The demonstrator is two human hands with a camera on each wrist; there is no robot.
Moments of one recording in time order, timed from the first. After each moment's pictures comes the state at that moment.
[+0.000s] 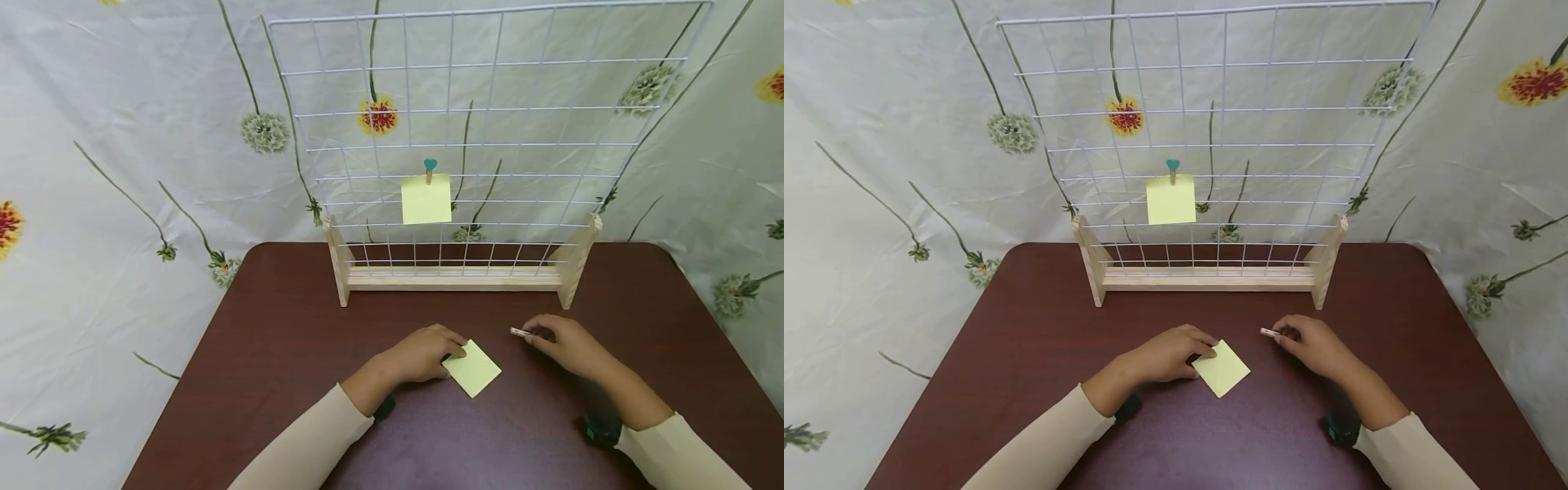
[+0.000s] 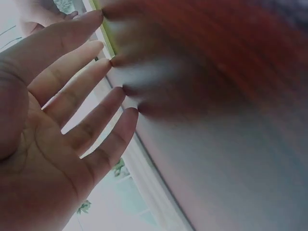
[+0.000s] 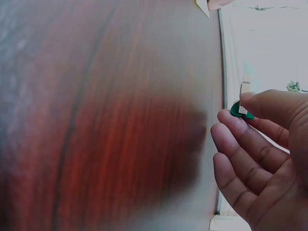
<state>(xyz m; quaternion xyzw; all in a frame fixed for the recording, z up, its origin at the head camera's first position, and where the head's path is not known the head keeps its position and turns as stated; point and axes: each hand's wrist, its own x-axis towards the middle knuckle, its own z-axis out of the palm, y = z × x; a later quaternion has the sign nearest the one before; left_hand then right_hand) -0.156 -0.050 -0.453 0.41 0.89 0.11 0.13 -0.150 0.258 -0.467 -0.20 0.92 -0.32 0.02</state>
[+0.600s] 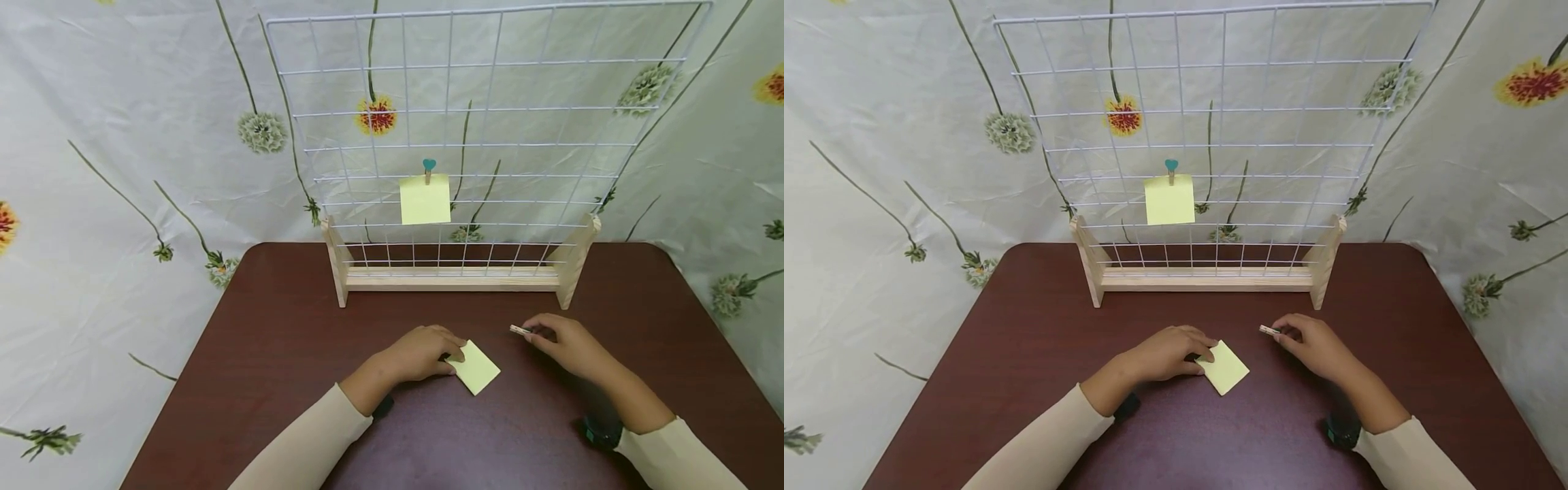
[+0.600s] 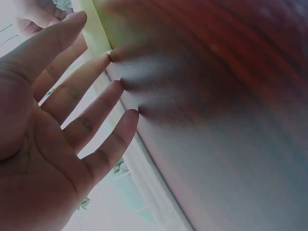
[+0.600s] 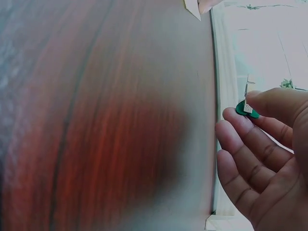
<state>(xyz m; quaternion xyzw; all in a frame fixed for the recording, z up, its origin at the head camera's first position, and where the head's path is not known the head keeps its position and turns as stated) -0.160 -0.052 -0.456 0.42 0.89 0.13 0.13 -0.146 0.257 -0.462 -0.19 0.92 -0.34 0.01</state>
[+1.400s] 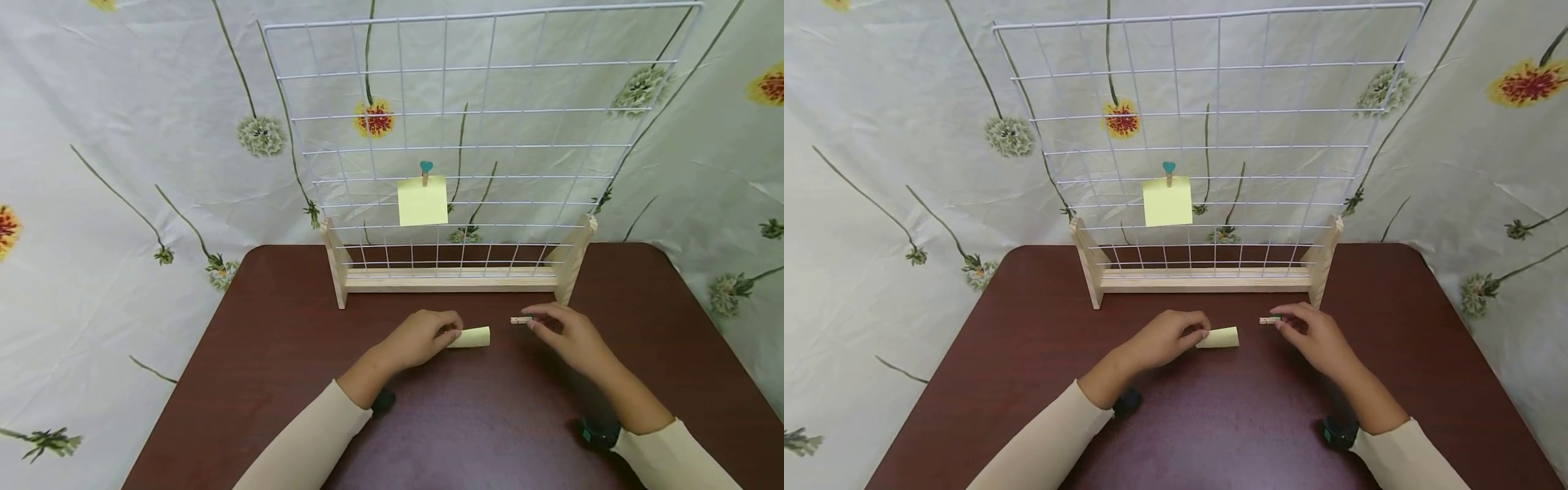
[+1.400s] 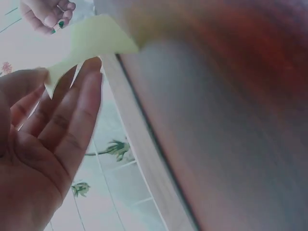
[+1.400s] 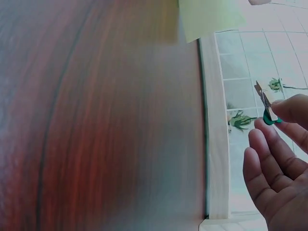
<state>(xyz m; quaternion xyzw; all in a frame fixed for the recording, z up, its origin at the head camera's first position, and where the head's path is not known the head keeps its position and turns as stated) -0.171 -0.049 -0.441 0.35 0.89 0.29 0.07 -0.147 0.255 -0.461 -0.15 0.91 -0.38 -0.08</state>
